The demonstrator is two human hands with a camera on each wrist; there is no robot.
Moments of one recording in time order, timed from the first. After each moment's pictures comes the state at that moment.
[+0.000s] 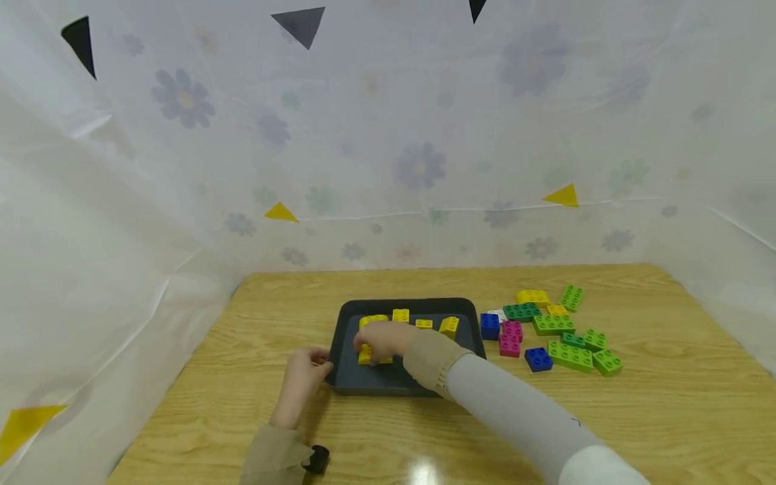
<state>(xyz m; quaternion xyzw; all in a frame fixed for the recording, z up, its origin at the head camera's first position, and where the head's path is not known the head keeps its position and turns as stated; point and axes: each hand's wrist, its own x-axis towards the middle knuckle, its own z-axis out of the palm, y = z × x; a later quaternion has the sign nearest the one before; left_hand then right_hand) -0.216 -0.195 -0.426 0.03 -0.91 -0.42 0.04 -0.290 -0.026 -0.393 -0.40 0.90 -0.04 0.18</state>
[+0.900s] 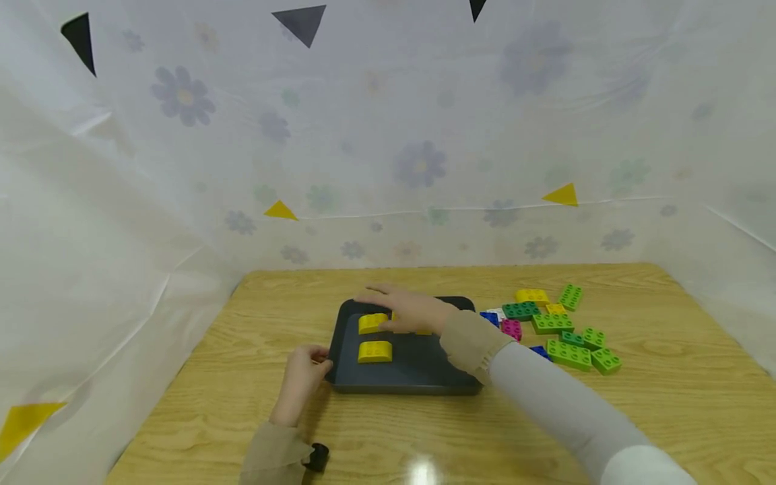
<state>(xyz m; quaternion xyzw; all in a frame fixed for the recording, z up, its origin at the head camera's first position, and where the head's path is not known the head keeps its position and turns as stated) -0.214 -0.193 -0.424 0.03 -0.90 -0.42 0.04 -0.299 0.029 -0.358 -0.41 0.90 -0.13 0.08</state>
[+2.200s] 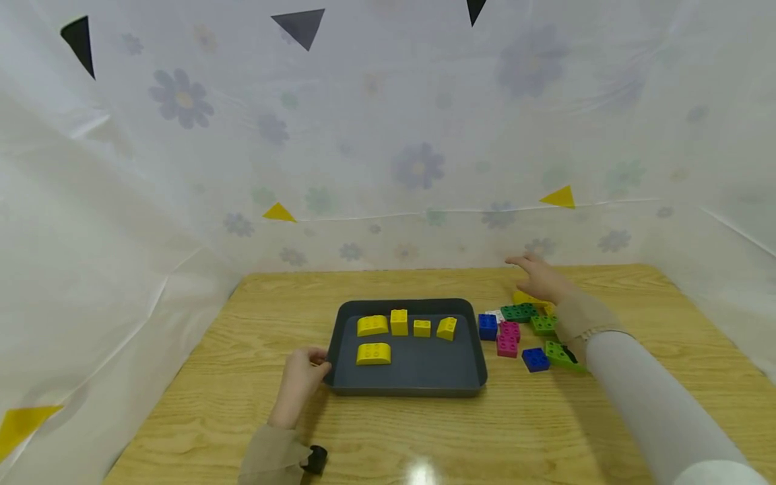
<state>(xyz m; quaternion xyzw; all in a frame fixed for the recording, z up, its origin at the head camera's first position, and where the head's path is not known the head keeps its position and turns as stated) -0.213 -0.196 -0.426 0.04 -0.91 -0.41 0.04 -0.343 0.247 -0.376 -0.19 0.96 -0.19 0.01</state>
